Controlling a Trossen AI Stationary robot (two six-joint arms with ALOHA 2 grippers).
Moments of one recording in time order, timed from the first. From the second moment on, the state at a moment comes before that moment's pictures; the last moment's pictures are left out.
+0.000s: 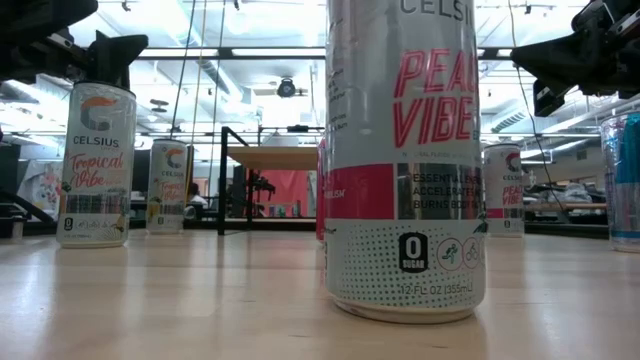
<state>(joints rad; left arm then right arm) -0.42 0.06 0.01 0.22 -0.25 0.07 0.21 0.00 0.01 0.16 0.24 0.10</state>
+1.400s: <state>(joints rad) -0.43 0.07 0.17 0.03 -0.28 0.02 0.21 0.00 0.01 0.16 0.24 0.10</state>
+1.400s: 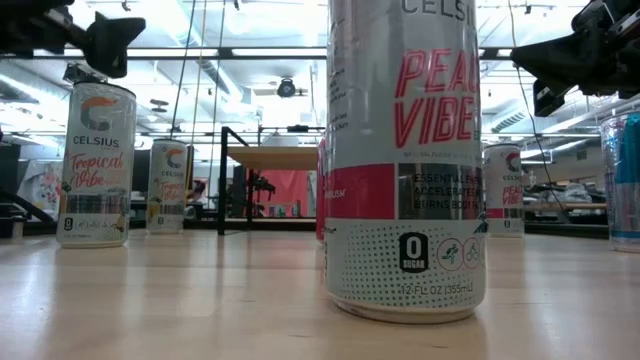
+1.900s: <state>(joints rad) -0.42 0.28 0.29 -0.11 -0.35 -0.07 0.21 0.00 0.01 0.16 0.24 0.10</state>
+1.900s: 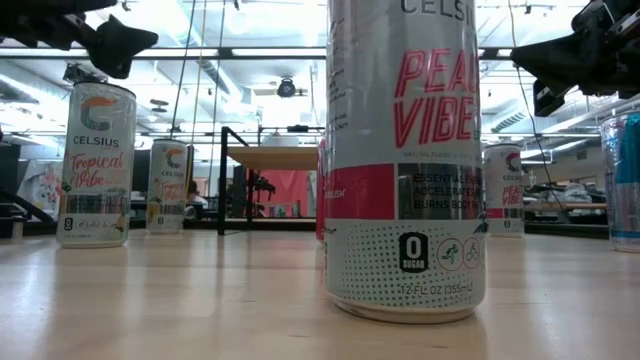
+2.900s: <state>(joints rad) -0.42 0.52 0.43 -0.43 -0.39 -0.33 0.21 0.00 0.01 0.27 0.24 0.10</state>
